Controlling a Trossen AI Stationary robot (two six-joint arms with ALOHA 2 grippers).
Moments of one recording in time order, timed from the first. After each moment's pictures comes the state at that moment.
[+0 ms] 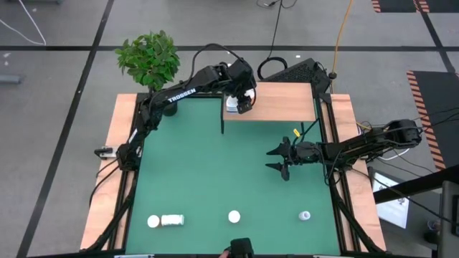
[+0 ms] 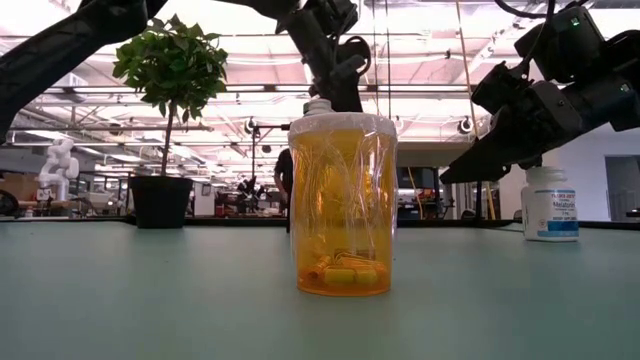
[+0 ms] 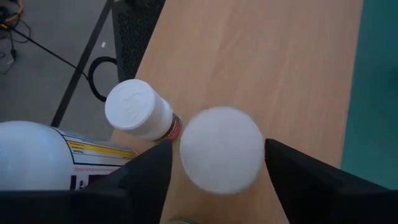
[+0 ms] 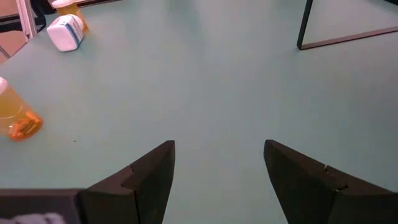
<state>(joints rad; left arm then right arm) 0.43 2.22 2.34 -0.99 -0.04 0.24 0.03 1.16 0.14 0.58 0.08 0.22</state>
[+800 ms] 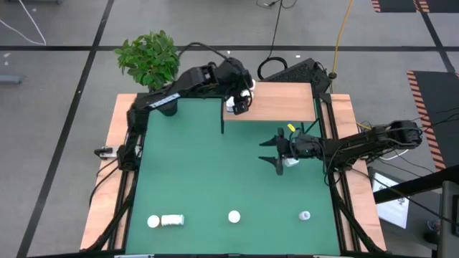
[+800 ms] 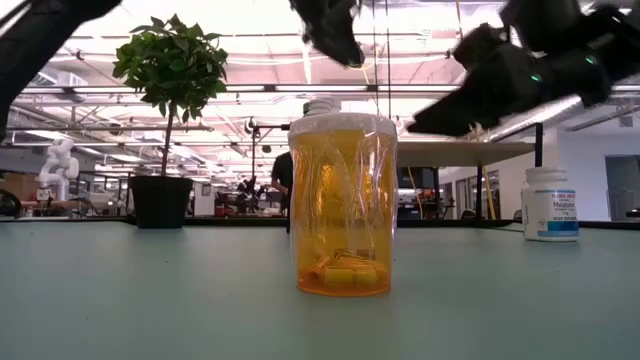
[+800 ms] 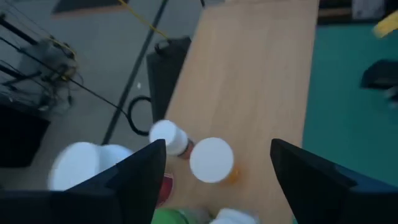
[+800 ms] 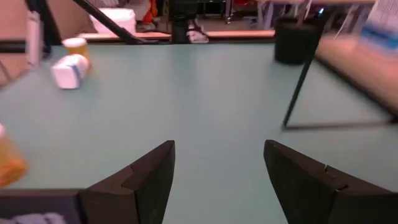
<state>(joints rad) 0.32 2.05 2.35 -1.00 -0.20 0.29 -0.02 1.15 0.29 0.58 0.08 0.00</state>
